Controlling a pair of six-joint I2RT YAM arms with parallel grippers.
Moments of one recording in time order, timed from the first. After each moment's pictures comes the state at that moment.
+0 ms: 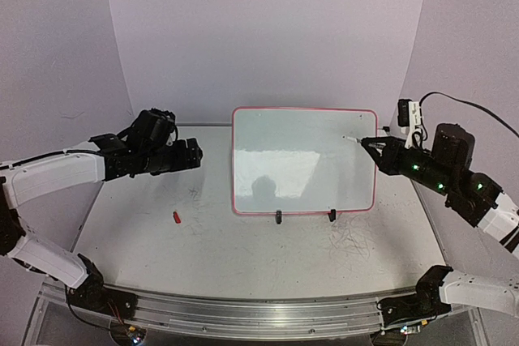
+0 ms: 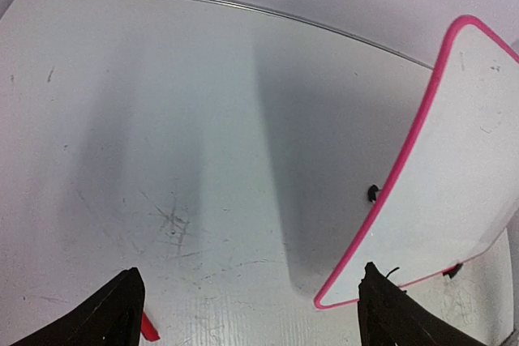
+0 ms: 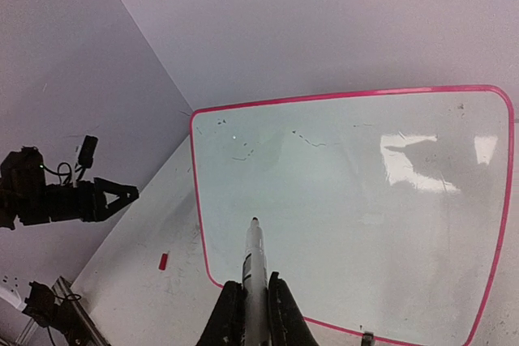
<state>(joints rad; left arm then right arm) -0.72 1.34 1.02 -0.37 -0.31 -0.67 0.57 0.79 0.80 -0.18 -0.07 0.42</state>
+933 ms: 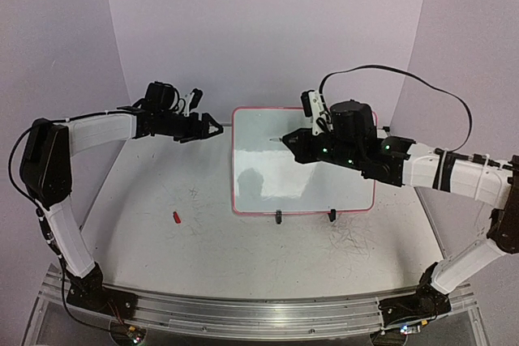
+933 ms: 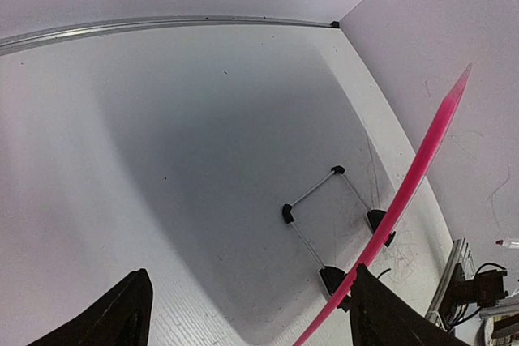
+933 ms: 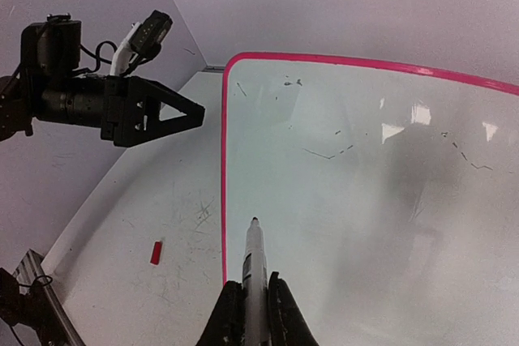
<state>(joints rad) -0.40 1.79 1.40 -0.19 0.50 -0.32 0.85 1.45 1.15 -0.05 0.11 0.39</state>
